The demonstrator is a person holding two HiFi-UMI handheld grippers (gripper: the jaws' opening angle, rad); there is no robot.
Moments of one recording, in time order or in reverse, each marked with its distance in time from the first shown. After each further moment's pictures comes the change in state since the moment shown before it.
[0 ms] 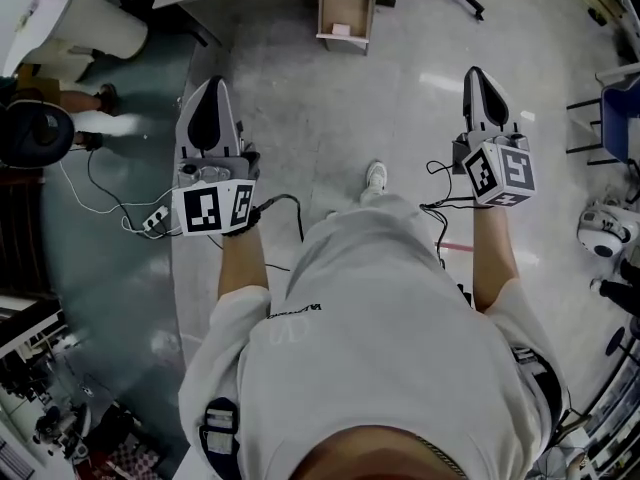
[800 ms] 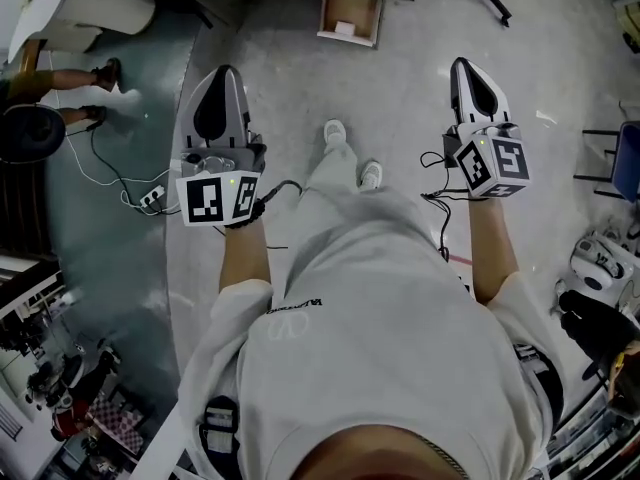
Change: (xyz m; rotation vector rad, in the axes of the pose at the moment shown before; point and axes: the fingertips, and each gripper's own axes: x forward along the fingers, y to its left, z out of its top) left arm 0.132 -0.044 -0.057 0.003 0.098 0.065; right arm 0.135 -0.082 -0.033 0.089 0.079 0.182
